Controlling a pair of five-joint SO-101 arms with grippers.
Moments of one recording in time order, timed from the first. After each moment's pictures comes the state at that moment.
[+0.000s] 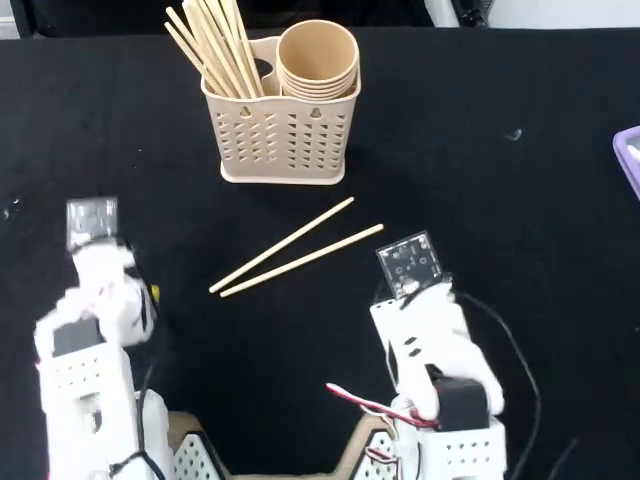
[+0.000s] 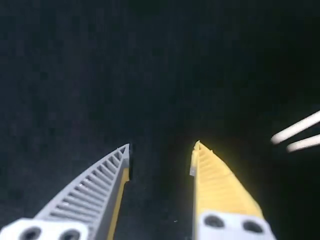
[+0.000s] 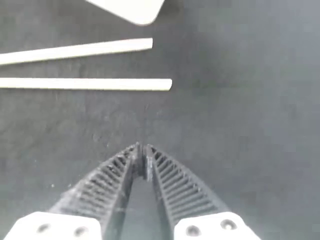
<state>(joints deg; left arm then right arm) -24.7 -64.0 80.7 49.6 -13.9 -4.0 -103.2 84.4 66.1 20.9</state>
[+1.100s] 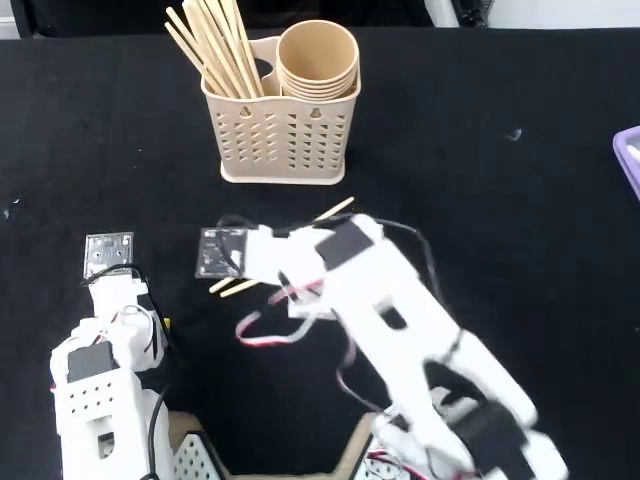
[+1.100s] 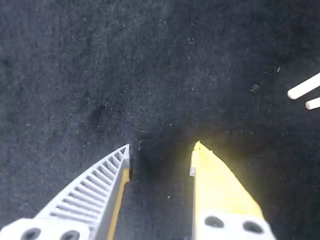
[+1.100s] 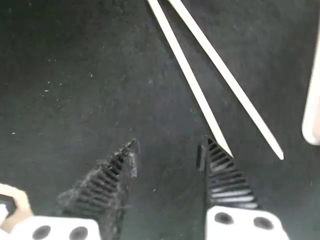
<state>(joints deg) -23.5 -72.7 87.0 55.3 -14.2 -34.0 -17.9 32.6 72.8 54.3</state>
